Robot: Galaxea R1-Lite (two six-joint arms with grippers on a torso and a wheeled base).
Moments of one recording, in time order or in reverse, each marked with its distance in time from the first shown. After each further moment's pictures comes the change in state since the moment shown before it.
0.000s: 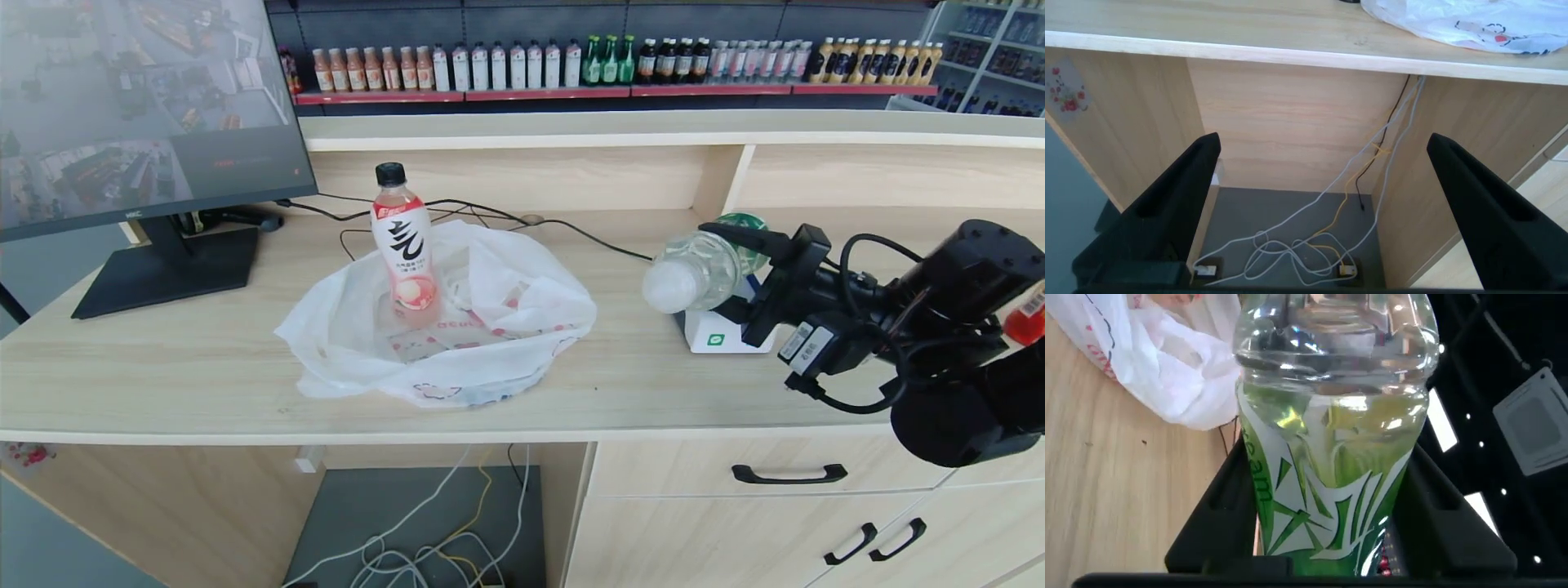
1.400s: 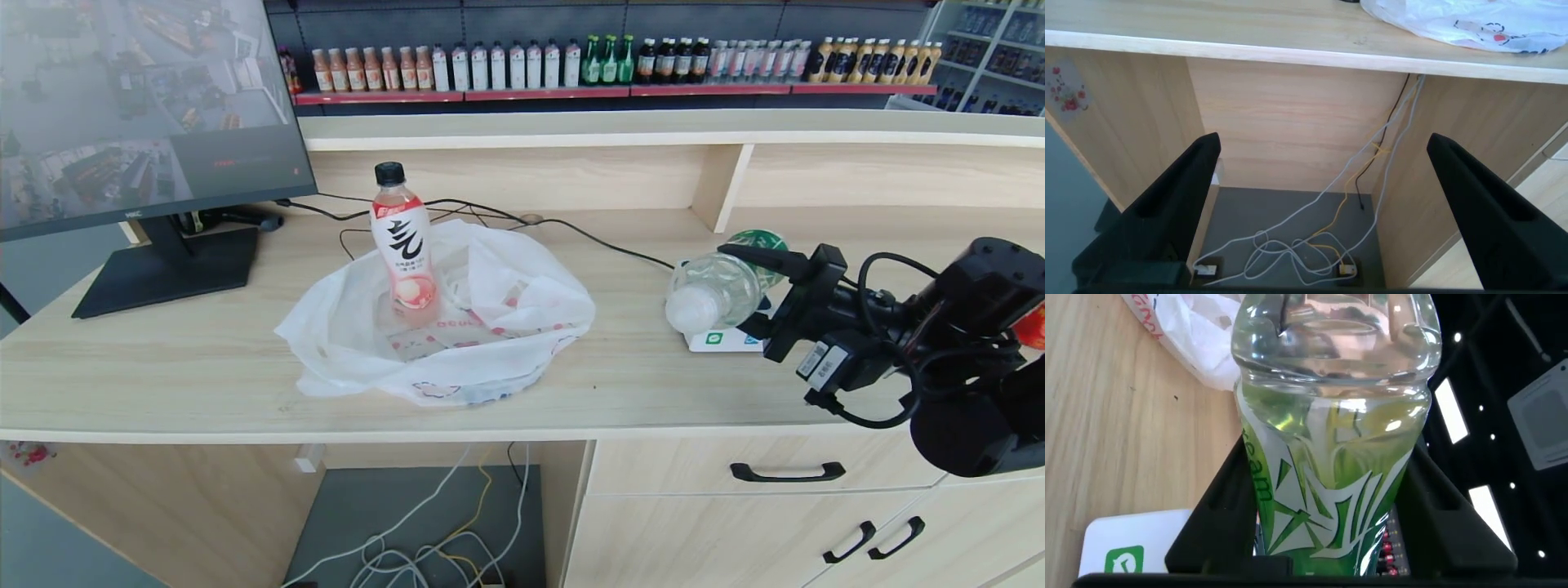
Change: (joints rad) left arm 0.000 0.000 0.000 0.000 0.000 0.000; right arm -0.066 0.011 0.055 0.001 0.039 -0.045
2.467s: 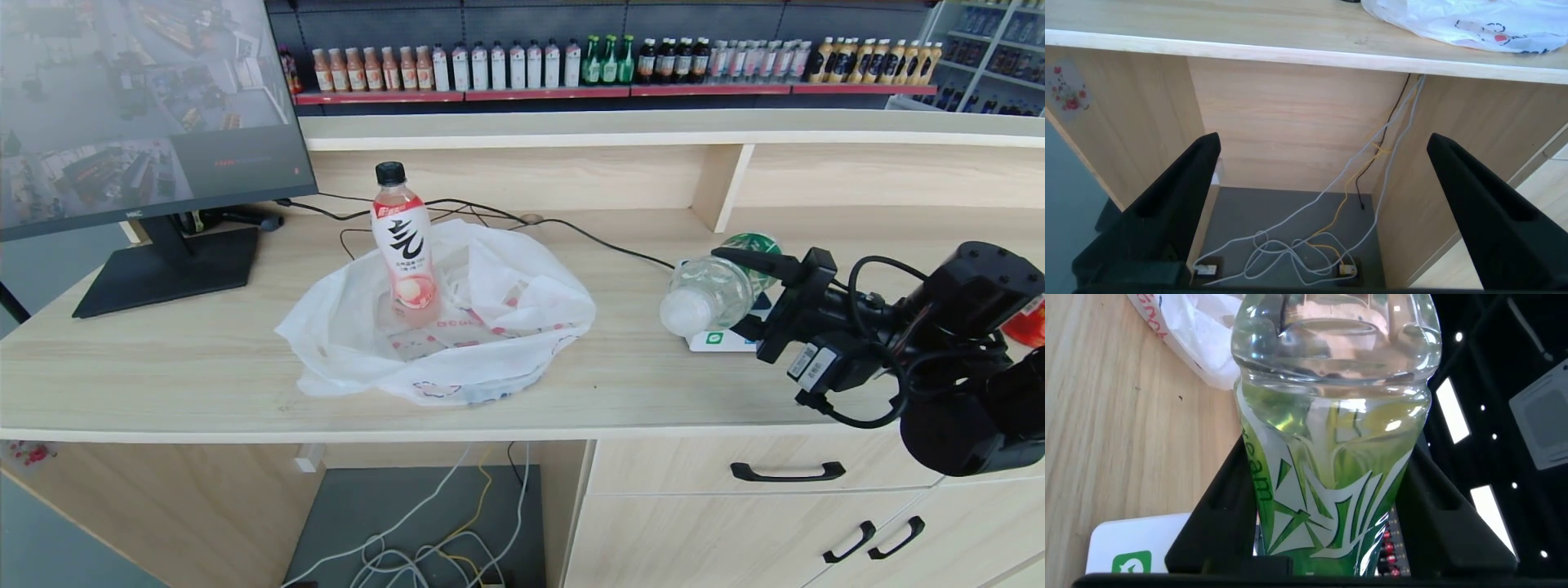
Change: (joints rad) left arm 0.000 0.000 0.000 0.000 0.000 0.000; right arm 0.004 0.026 -0.010 -0.013 -0.006 0.000
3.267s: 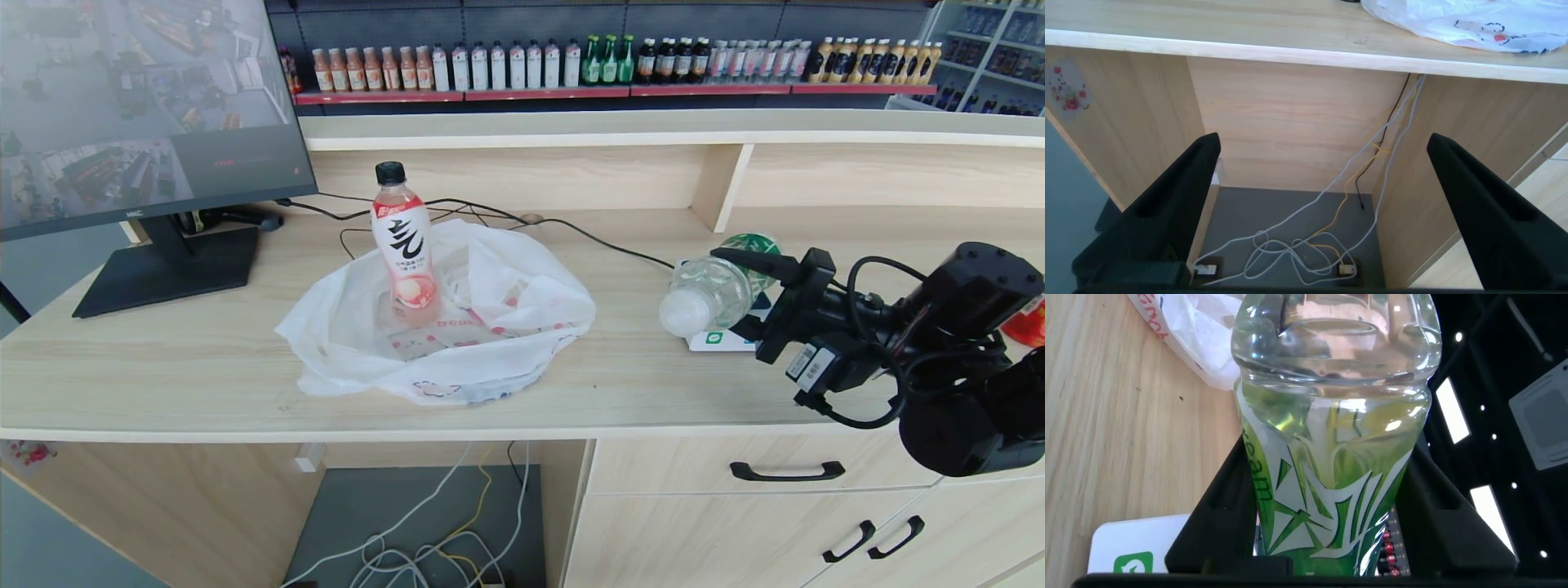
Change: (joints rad) left arm 0.000 0.000 0.000 0.000 0.000 0.000; right arm 0.003 0.001 0.000 -0.001 -0.001 -0.001
